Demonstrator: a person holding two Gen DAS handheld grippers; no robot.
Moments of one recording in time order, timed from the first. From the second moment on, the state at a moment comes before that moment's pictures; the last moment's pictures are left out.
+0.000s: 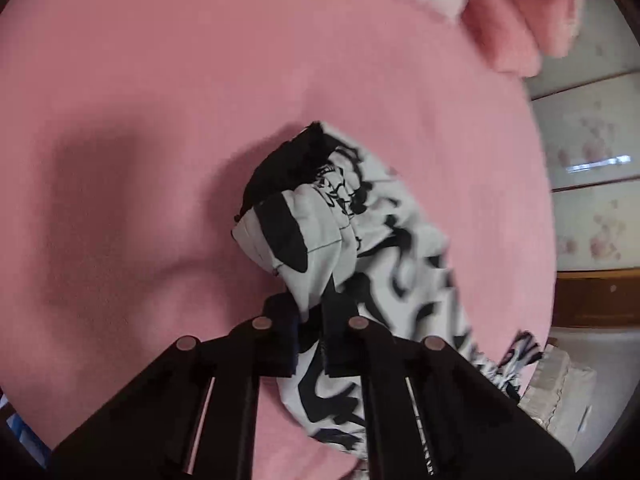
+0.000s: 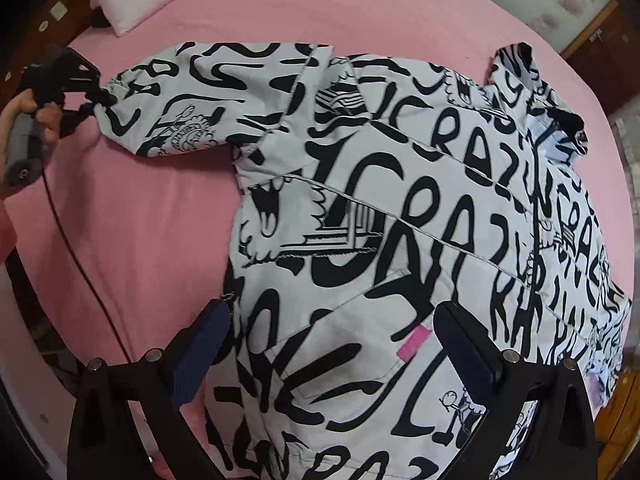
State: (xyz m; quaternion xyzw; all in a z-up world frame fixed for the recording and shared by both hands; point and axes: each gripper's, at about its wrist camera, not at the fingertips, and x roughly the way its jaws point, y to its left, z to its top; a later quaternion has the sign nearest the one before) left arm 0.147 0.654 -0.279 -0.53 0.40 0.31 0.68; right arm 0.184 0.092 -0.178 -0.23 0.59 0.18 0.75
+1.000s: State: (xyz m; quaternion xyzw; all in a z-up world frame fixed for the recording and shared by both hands) left arm 0.276 0.149 -0.134 -0.32 0.37 0.09 0.87; right arm 0.250 -0.188 -0.114 0.01 0.57 0.13 0.81
